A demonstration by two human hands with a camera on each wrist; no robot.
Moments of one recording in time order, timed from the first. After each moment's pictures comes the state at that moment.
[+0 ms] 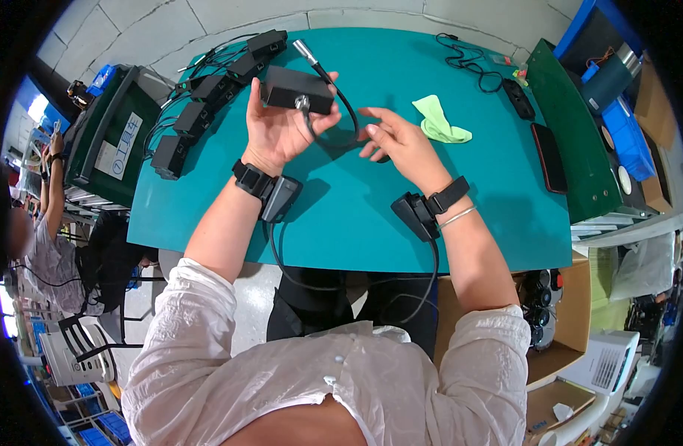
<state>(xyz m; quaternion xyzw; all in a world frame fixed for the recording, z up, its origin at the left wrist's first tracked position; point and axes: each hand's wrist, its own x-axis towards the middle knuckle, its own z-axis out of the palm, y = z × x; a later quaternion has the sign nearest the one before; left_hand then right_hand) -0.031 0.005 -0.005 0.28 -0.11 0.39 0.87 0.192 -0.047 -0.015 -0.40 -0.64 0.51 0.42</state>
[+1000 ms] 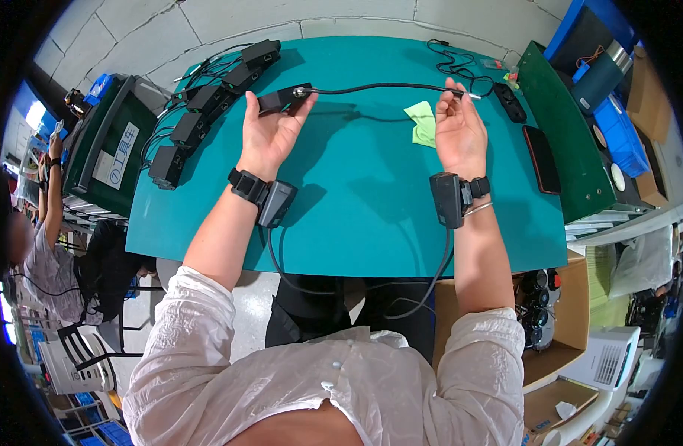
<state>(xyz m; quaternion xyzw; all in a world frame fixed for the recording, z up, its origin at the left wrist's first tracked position) -0.032 0.017 -0.016 0.11 0.04 0.62 0.78 0.266 -0.014 -0.017 -0.08 -0.25 0.60 0.76</state>
